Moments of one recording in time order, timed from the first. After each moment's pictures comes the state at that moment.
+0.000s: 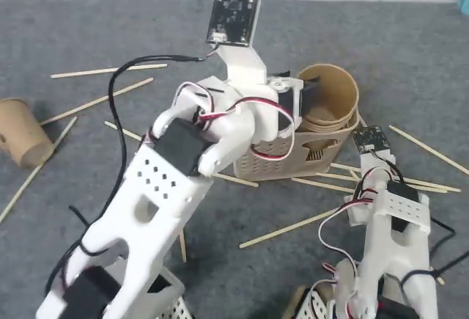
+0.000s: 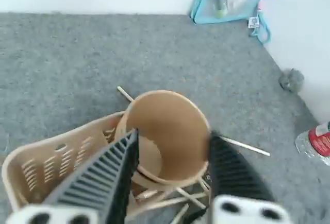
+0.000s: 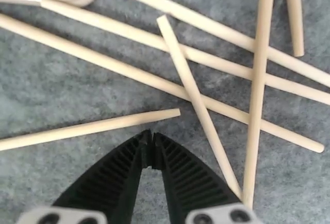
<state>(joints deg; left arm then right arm) 33.1 -22.1 3.0 64.5 30.2 16.1 -31.8 67.4 51.0 30.2</state>
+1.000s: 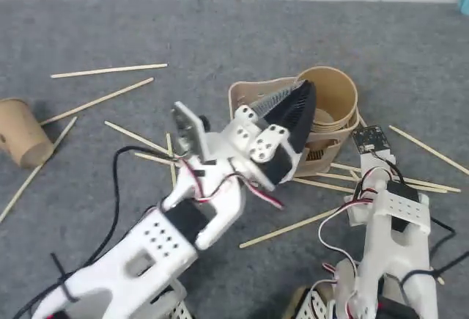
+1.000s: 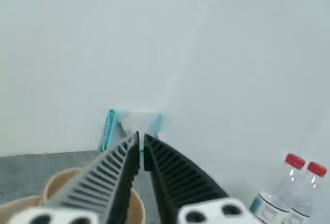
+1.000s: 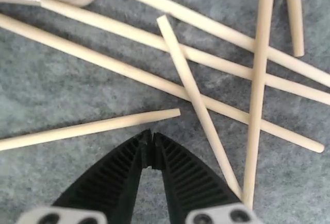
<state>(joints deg) 39.9 -43.3 61.7 -15.2 29.7 16.1 -31.8 67.4 51.0 30.2</state>
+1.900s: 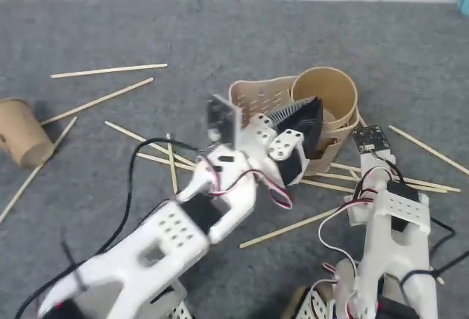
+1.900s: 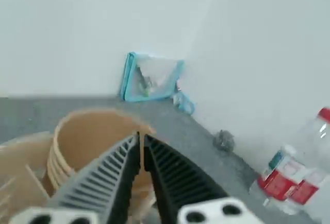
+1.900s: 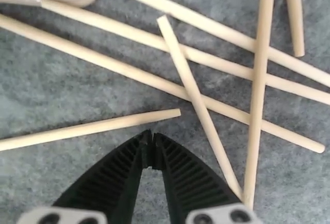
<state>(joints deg) 40.5 -40.7 60.6 -6.1 29.6 16.1 -31.8 67.4 51.0 30.2</state>
